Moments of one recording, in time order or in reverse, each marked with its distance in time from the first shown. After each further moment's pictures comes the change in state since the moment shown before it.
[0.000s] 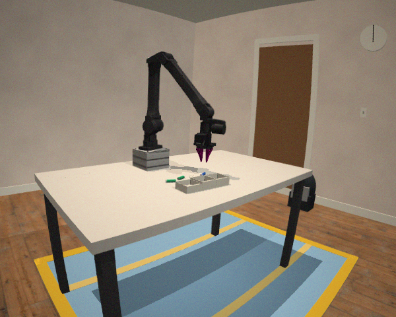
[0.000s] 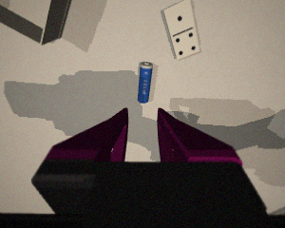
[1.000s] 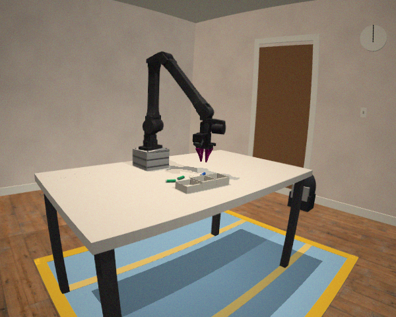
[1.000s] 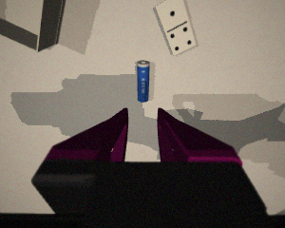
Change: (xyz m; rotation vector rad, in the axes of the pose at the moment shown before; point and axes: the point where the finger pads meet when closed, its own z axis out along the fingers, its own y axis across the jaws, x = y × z) arm 0.002 -0.002 0.000 0.000 -0.005 0.080
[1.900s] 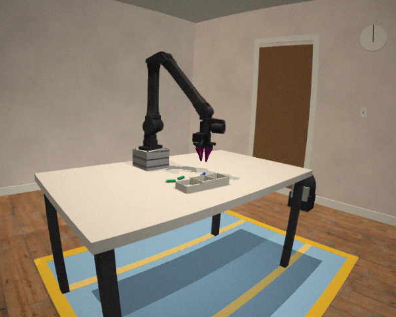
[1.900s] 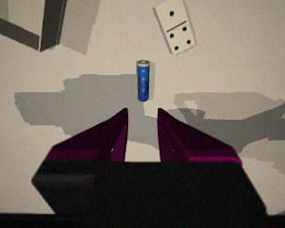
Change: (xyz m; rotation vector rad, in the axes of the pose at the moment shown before) arm 0.000 0.000 -0.002 -0.007 -0.001 0.007
